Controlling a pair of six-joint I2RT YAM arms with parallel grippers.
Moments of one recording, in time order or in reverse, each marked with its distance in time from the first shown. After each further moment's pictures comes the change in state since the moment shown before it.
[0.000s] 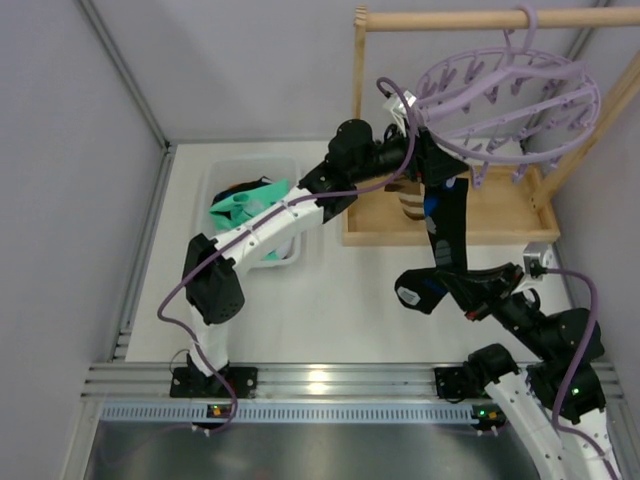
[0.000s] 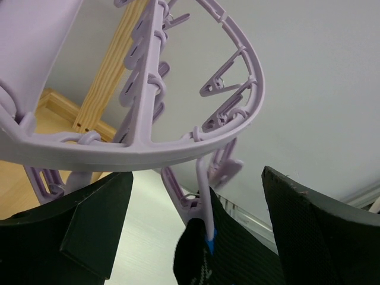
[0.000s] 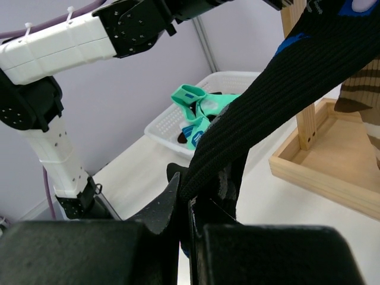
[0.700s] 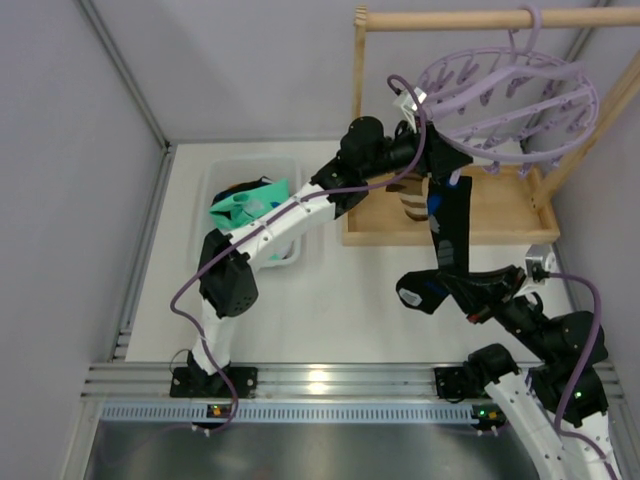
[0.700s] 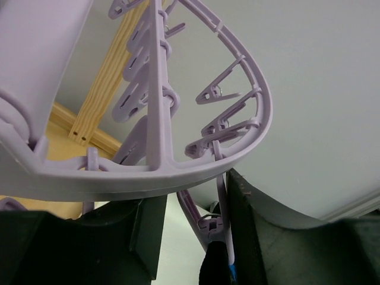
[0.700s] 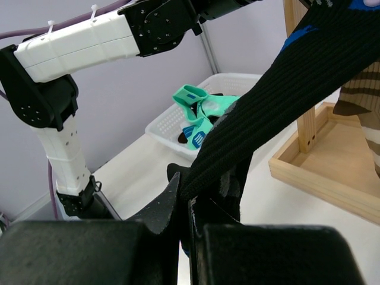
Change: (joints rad) left arm -0.008 0.101 0.118 0.000 -0.006 -0.012; right arm 0.000 -0.011 0.014 -0.012 -0.015 -0.016
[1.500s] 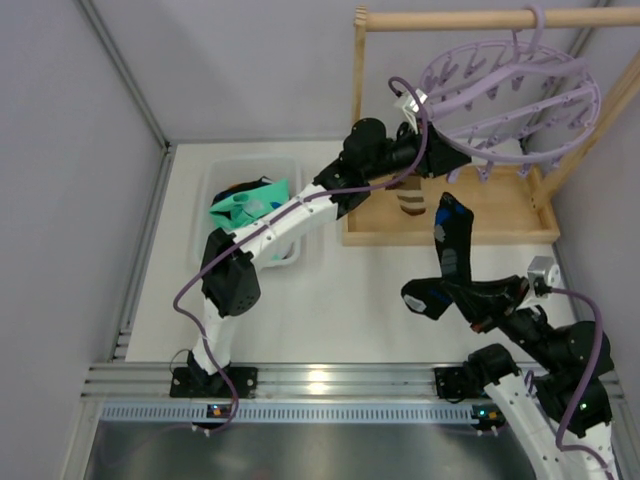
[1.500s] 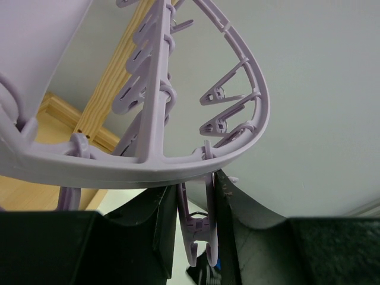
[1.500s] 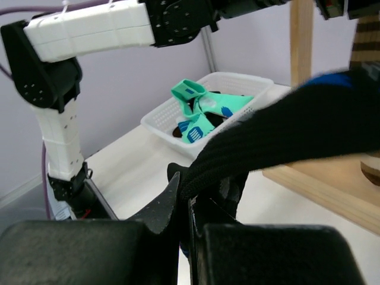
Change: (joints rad) left arm -0.006 0.024 0.011 0.002 -0.020 -0.013; right arm 0.000 -0.058 0.008 -0.066 -0.005 -0.080
